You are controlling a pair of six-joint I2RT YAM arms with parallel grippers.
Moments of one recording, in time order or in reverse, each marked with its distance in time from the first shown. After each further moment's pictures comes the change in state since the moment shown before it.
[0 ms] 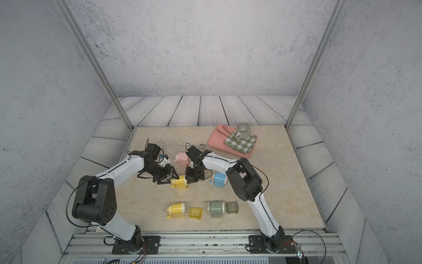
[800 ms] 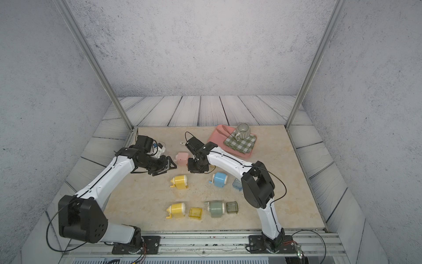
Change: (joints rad) left arm -0.001 -0.224 0.117 -0.045 -0.074 -0.037; right arm 0.015 -0.247 0.043 -0.182 0.349 -0.080
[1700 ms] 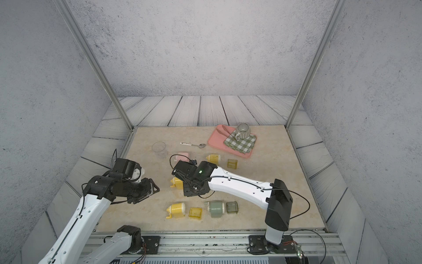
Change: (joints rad) left arm -0.020 -0.496 -0.228 -0.339 -0.164 -0.190; right arm 0.360 -0.248 -0.171 -0.187 0.264 0.274
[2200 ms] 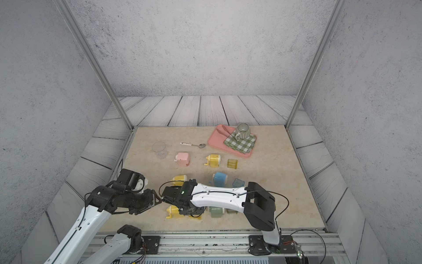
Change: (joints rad) left arm -0.102 -0.119 -0.126 -0.010 -0.010 -0.070; right arm 0.132 0.162 -0.051 -0.042 0.048 0.297
